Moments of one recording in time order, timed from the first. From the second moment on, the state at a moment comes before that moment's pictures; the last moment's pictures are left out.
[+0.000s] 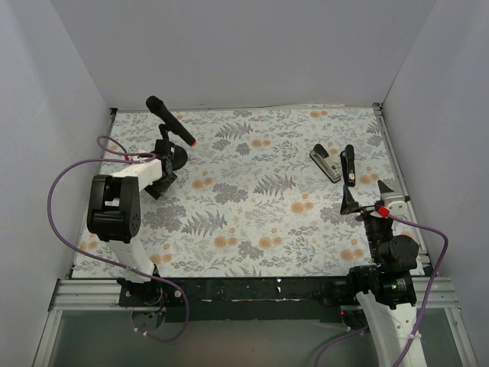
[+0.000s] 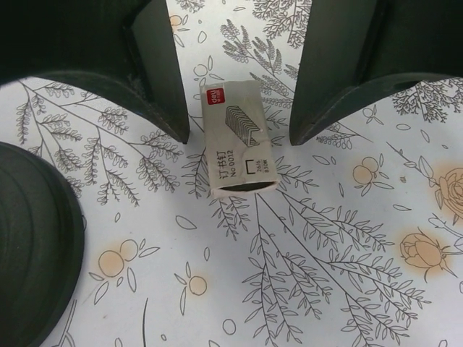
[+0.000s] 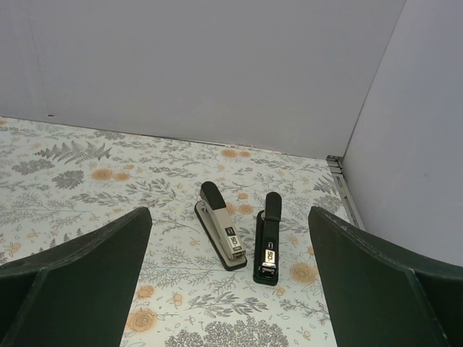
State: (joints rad) left arm -0.10 1.80 1.10 -0.54 -0.50 -1.00; right arm 0.19 0.01 0.32 -0.06 0.04 -0.12
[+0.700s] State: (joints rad) left arm -0.13 1.74 1.04 -0.52 -0.44 -0.92; right arm 0.19 0.01 0.32 -0.06 0.03 -0.12
